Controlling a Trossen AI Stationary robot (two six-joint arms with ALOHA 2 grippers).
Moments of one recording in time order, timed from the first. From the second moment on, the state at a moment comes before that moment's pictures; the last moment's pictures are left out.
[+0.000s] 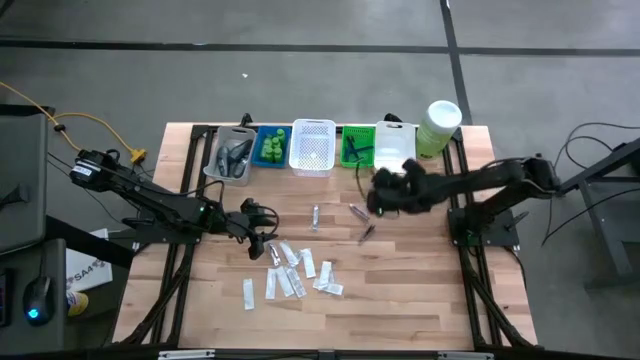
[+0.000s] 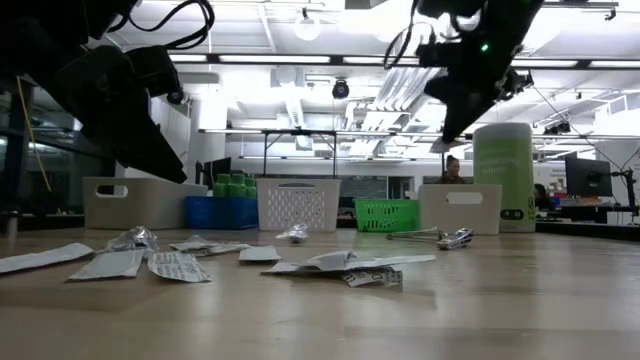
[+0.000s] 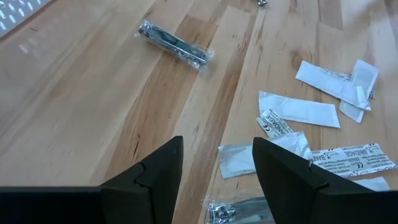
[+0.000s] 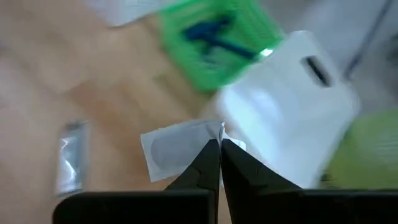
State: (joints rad) left arm -0.28 1.08 0.38 0.05 -0.33 -0.54; right arm 0.03 1.43 1.03 -0.92 0.73 0.63
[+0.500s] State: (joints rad) left arm -0.28 1.08 0.38 0.05 -0.31 -0.58; right arm -0.48 1.45 1.03 -0.90 0.60 0.44
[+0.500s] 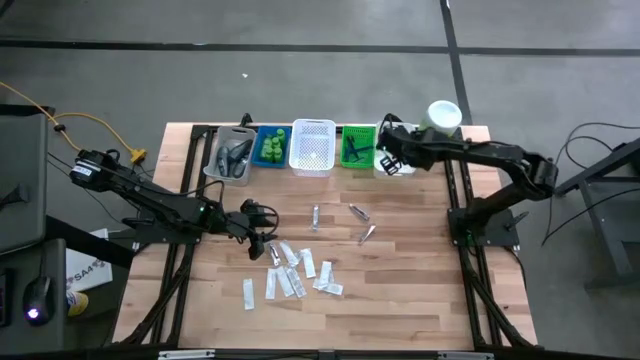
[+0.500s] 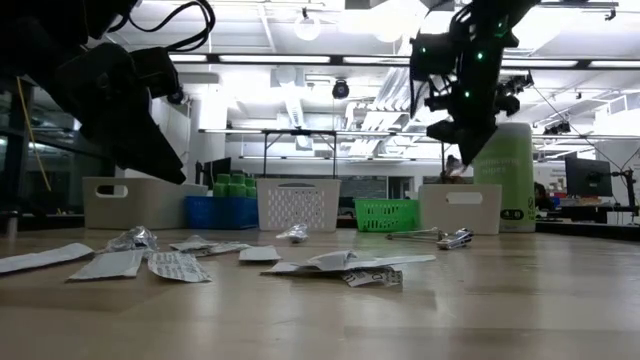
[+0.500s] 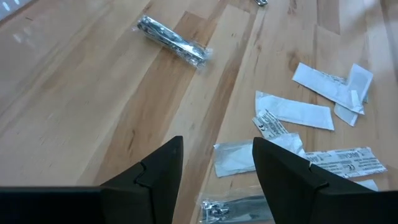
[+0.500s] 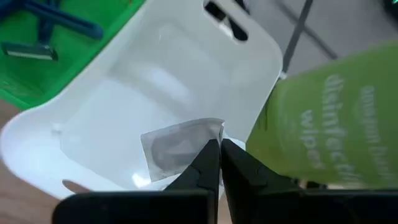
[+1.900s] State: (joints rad) left arm -0.28 1.08 0.39 -0.06 -0.25 -0.71; right arm 0.01 1.43 1.03 -0.78 0.34 0.55
